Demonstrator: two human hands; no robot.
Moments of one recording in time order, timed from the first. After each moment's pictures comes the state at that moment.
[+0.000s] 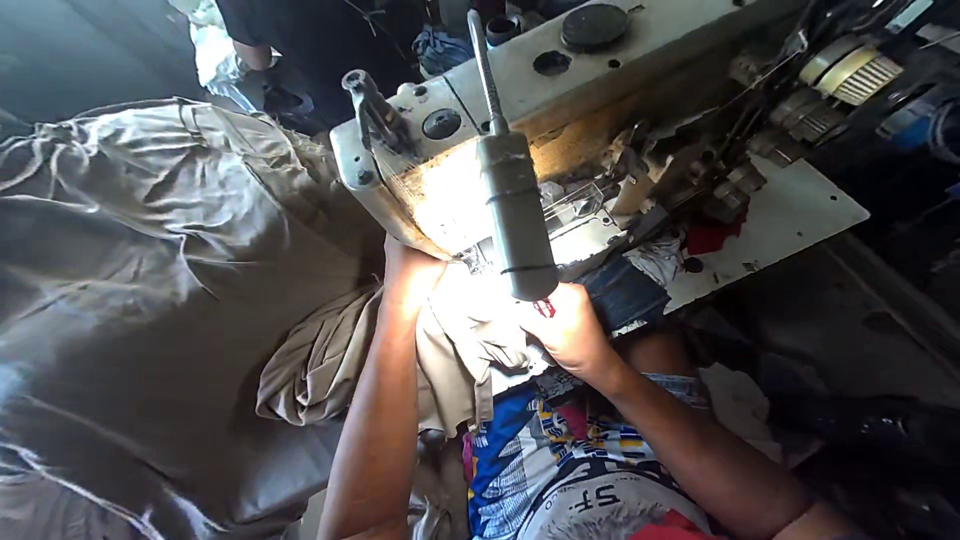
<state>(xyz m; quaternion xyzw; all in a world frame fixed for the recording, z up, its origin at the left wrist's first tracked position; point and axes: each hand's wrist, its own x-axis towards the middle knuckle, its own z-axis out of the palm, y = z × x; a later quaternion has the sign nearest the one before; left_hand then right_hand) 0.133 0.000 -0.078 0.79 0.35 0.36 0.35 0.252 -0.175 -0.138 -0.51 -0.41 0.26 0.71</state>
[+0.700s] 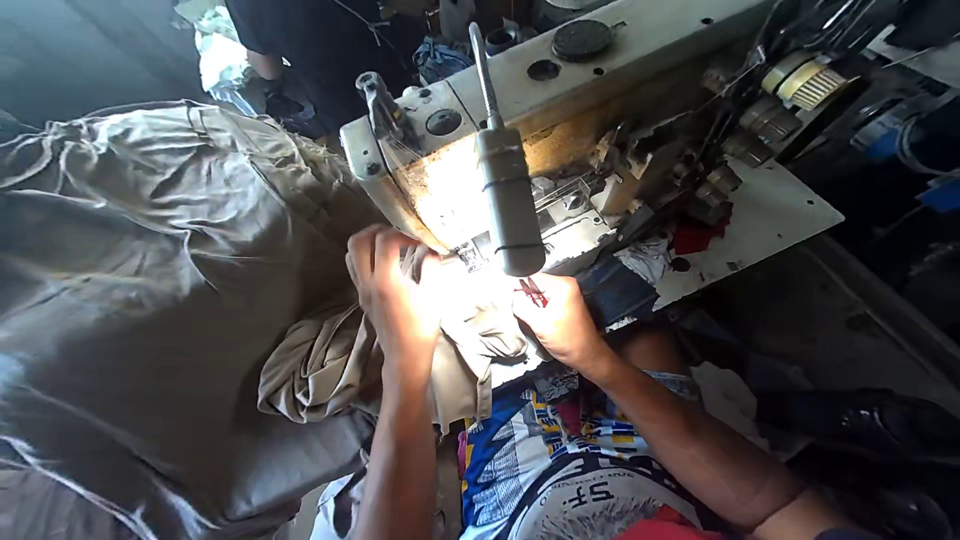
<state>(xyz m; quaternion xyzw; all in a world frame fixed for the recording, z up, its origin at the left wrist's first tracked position) 0.105 -0.044 -0.086 0.83 0.36 0.42 0.05 0.255 -0.175 -0.137 -0.55 -0.43 0.23 0.68</state>
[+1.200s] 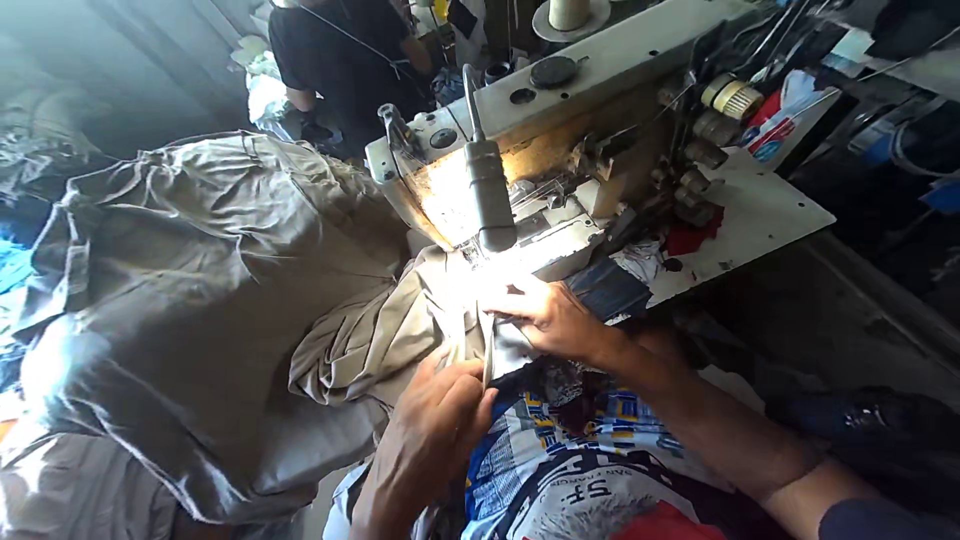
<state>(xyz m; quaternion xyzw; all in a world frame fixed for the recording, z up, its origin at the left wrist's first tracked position) 0.022 -0.154 -0.078 0.95 0.12 0.25 0.15 0.277 -0.189 -0.131 -0.55 -0.72 0.05 0.42</state>
